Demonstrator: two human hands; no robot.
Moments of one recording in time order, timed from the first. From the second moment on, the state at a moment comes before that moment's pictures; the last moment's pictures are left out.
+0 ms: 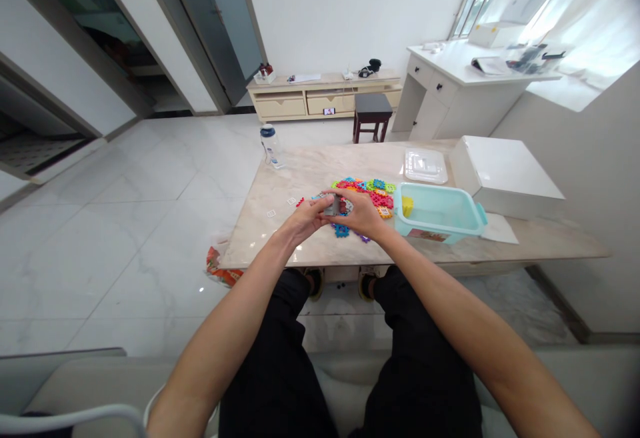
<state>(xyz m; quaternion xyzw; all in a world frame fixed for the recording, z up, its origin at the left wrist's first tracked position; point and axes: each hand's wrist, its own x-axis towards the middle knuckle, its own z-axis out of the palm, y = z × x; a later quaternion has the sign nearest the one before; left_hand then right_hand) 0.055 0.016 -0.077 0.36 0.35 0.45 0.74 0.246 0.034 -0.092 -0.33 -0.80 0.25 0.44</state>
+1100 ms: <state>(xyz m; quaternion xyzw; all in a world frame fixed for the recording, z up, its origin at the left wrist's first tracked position) 0.037 0.015 -0.075 0.40 0.43 0.33 0.74 0.251 0.026 -0.080 -0.28 -0.81 0.28 0.43</state>
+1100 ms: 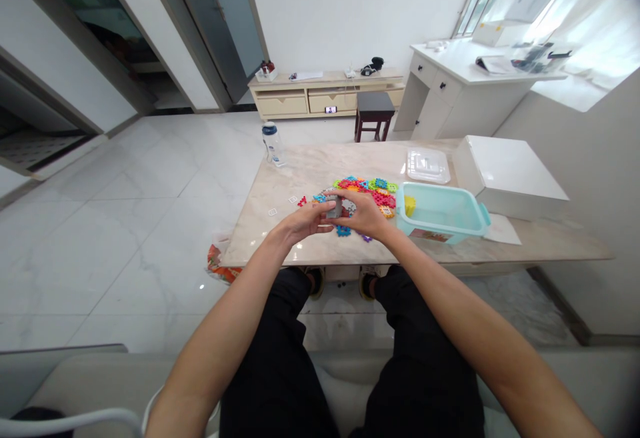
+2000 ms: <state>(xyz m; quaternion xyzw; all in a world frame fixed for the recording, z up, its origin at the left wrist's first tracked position) 0.039 0.016 -0.073 0.38 0.44 0.35 0.73 0.251 0.029 -0.089 -0.28 -0.82 0.25 0.44</state>
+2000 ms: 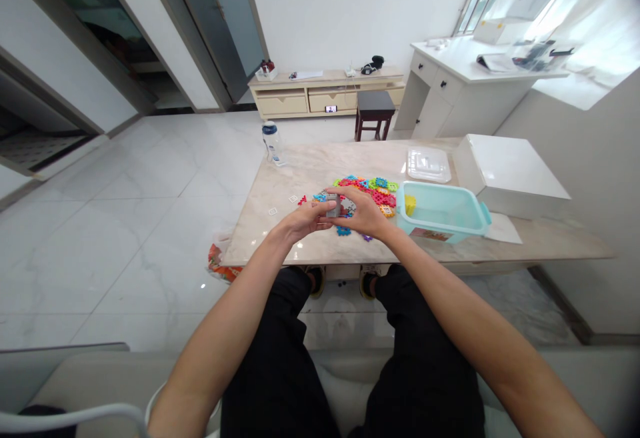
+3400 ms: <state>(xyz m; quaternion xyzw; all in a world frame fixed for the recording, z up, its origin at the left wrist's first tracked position) 0.057 0.016 -0.082 0.56 0.52 0.48 0.44 0.257 0.047 -0.114 -0.37 -0.84 0.09 0.37</state>
